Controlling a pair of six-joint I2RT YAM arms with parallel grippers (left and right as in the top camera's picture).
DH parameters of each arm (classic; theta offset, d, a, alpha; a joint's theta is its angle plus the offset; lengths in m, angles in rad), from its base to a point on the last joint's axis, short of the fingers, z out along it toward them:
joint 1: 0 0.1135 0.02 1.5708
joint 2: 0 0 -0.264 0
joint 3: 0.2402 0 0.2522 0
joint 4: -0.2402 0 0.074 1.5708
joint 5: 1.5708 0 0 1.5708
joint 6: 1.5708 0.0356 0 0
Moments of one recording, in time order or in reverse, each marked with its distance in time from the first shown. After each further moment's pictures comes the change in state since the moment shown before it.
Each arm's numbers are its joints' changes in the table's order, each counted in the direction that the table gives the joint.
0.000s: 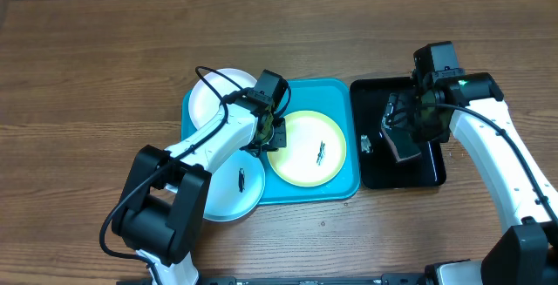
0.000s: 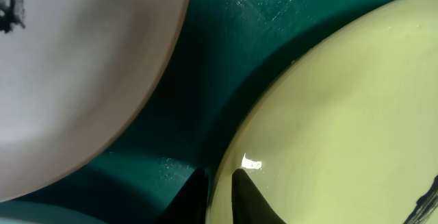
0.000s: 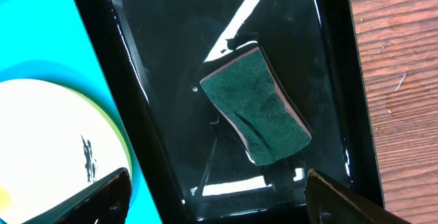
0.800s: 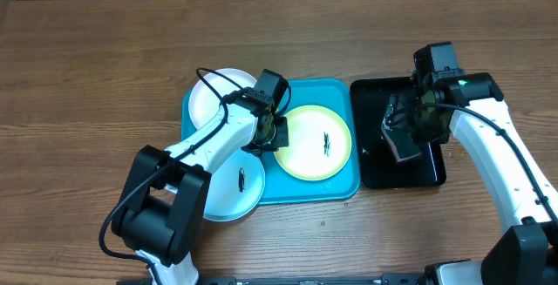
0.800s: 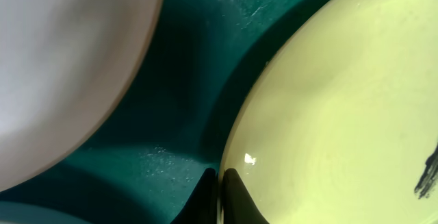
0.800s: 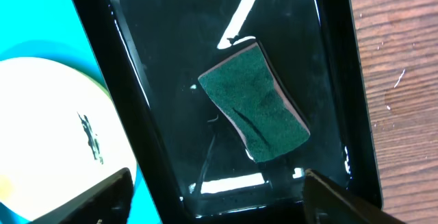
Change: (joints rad) left arm 0.001 0.000 0.000 0.002 0.037 -0.018; right arm 0.000 0.000 0.000 -0.010 0.000 -0.001
